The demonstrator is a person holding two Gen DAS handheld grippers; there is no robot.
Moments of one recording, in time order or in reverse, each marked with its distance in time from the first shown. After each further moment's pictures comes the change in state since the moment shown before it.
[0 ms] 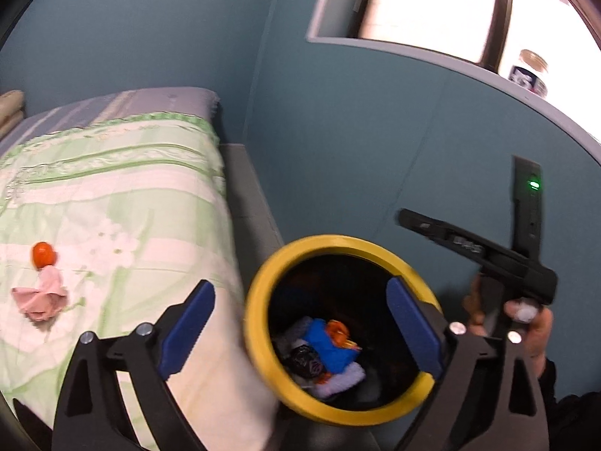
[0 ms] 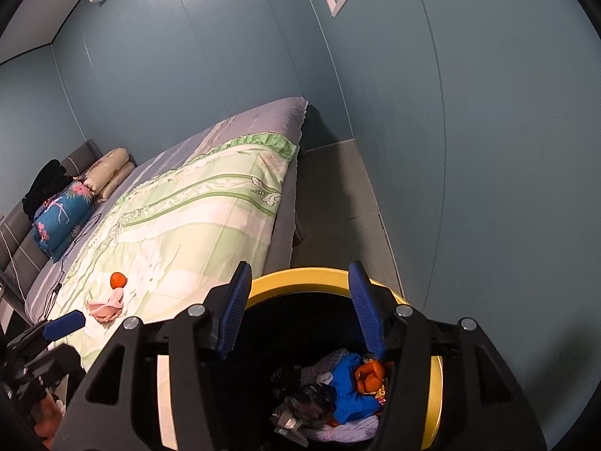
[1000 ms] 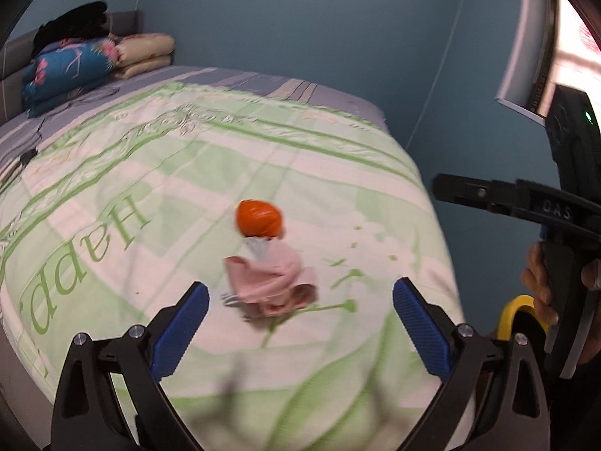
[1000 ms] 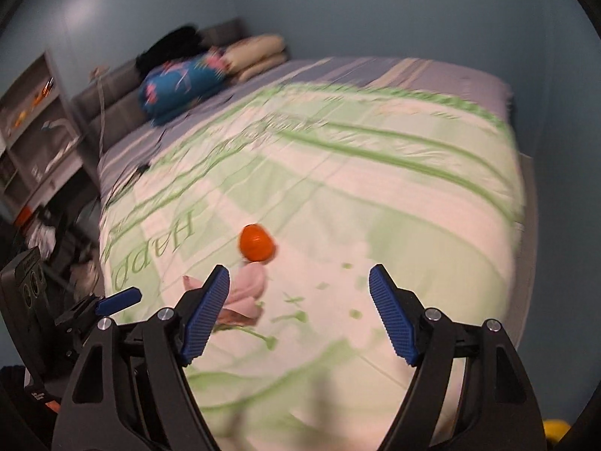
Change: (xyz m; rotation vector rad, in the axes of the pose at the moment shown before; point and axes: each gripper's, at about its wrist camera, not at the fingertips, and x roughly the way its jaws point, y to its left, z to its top) left arm -0.047 0.259 -0.040 -0.360 -0.070 0.405; right arm 0.196 0.342 -0.003 -0.530 0.361 0.465
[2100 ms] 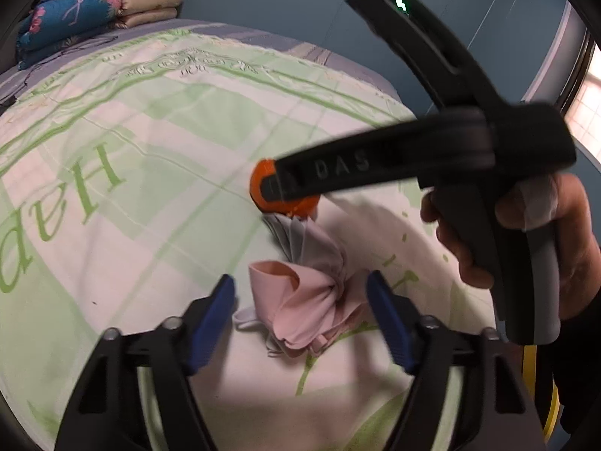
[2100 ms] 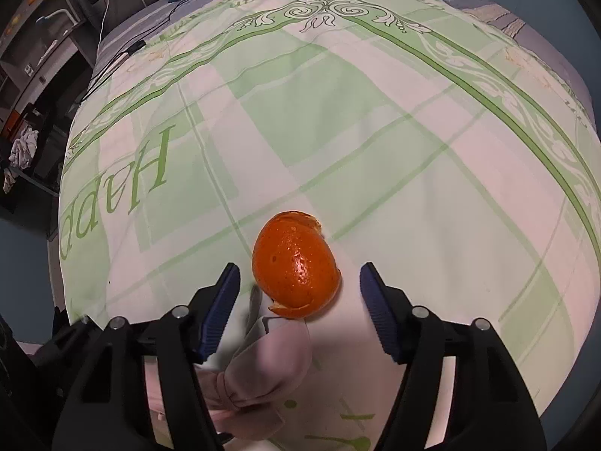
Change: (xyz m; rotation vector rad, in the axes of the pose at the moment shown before) left arm 0.086 0.038 0.001 -0.096 0.138 -0.061; right arm 0.194 0.049 0.038 -0.185 0.414 -0.005
